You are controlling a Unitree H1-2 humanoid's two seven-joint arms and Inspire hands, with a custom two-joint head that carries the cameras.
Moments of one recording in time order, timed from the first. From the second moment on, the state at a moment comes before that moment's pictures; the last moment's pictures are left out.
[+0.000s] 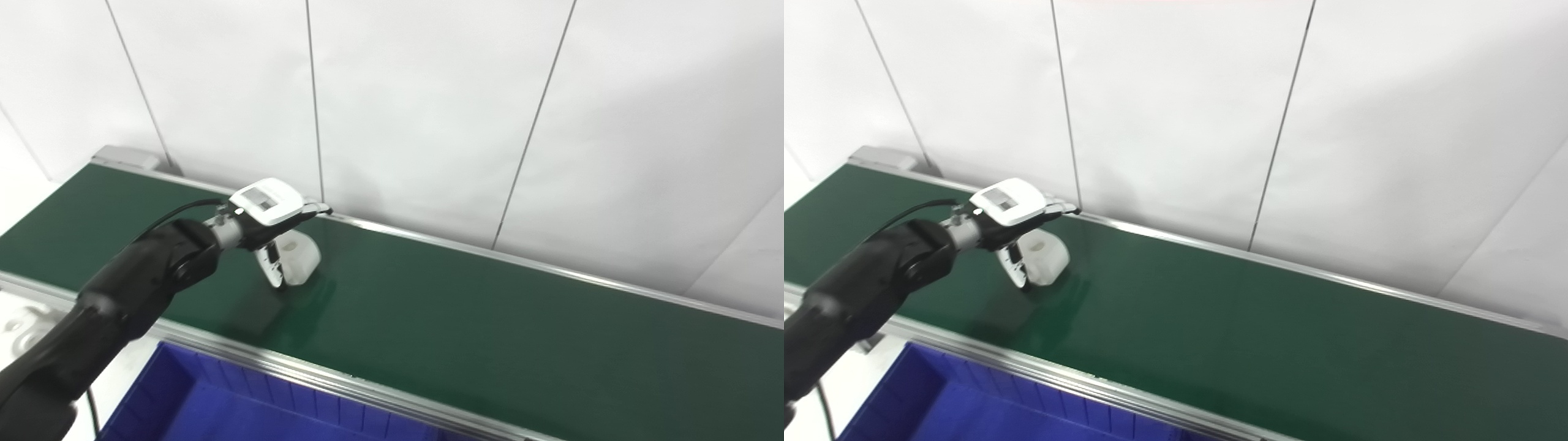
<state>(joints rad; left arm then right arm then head) -0.57 0.63 -0.42 0.45 1.04 -0.31 -0.20 0.57 0.04 0.28 0.01 -0.01 -0.45 -0.01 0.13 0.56</state>
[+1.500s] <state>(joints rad) -0.53 0.61 -0.33 0.04 0.65 -0.32 -0.35 0.62 0.05 0.30 -0.15 -0.01 -0.37 -0.01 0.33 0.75</state>
